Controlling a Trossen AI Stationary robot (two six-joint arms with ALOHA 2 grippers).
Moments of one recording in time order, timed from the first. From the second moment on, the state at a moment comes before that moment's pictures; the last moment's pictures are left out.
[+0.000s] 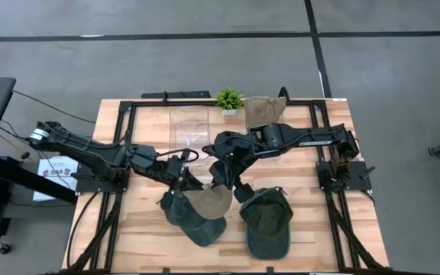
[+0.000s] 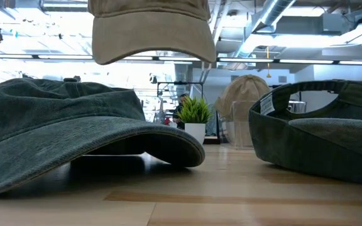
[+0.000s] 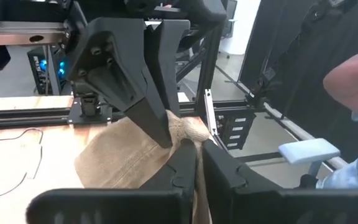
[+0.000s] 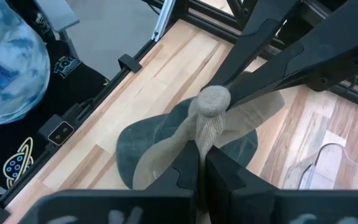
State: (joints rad) left arm -0.31 1.15 0.90 0.11 0.02 -0.06; right arm 0.15 1.90 2.11 -1.00 -0.30 -0.39
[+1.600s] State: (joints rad) left arm -0.31 1.11 0.90 0.12 0.24 -0.06; right arm 0.14 1.68 2.11 -1.21 -0.08 -0.35
